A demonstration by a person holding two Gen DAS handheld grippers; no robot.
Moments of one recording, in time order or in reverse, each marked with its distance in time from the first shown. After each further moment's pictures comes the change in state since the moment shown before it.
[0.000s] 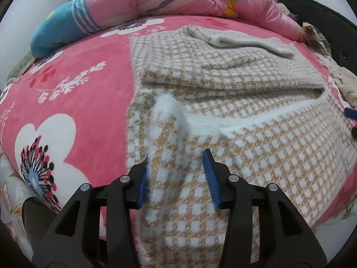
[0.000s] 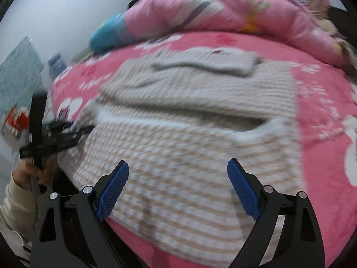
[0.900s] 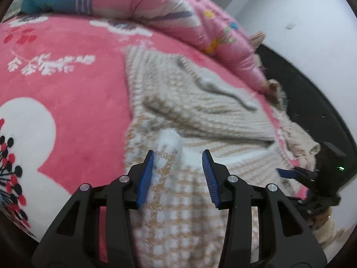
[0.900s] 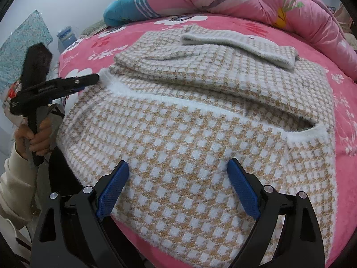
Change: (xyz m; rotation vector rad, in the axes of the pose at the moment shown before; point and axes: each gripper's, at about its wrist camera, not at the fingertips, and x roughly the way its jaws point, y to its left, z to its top) left arm 0.010 0.075 0.013 -0.271 -0.096 -0.444; right arm 0.059 0.060 -0.007 -0.151 0.144 0.056
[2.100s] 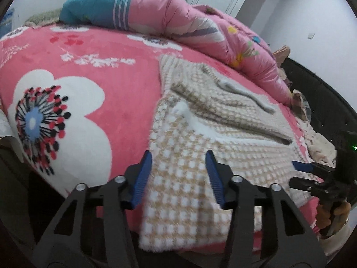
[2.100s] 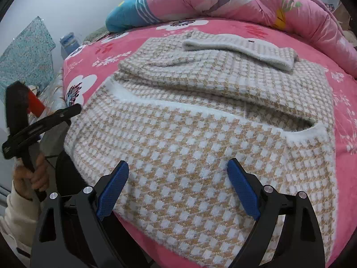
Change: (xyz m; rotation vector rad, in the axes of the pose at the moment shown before) left arm -0.044 -0.029 -0.058 -0.034 -0.150 0.213; right arm -0.010 0.001 -0.001 0.021 -0.025 0.030
